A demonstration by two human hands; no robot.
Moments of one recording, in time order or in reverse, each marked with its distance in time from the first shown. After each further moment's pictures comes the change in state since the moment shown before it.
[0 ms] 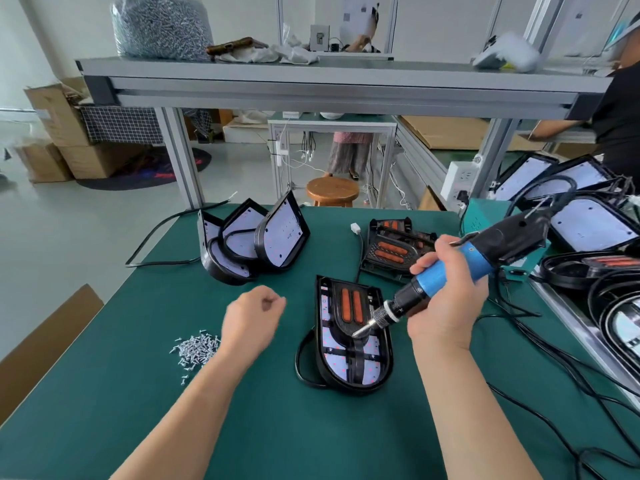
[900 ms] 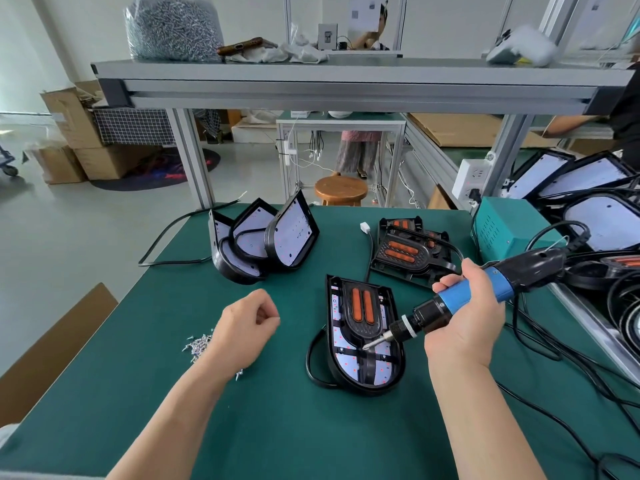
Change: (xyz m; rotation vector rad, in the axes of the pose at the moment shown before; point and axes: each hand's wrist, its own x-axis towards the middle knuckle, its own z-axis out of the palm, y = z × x) left_hand -0.014 -0.019 -0.033 0.021 -0.089 0.177; right_hand -0.005 0.005 -0.024 -0.107 0.226 0.152
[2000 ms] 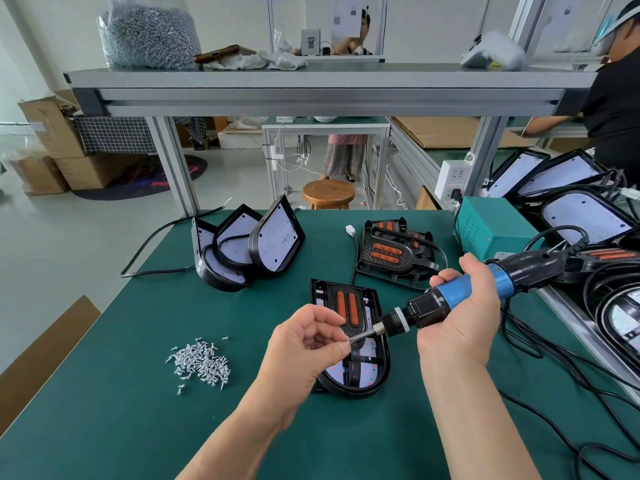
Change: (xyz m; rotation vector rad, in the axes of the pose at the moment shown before) left_hand -0.053 0.076 0.048 -0.823 -0.222 0.041; right_hand -0.005 -0.020 0.004 0.122 0.029 0.066
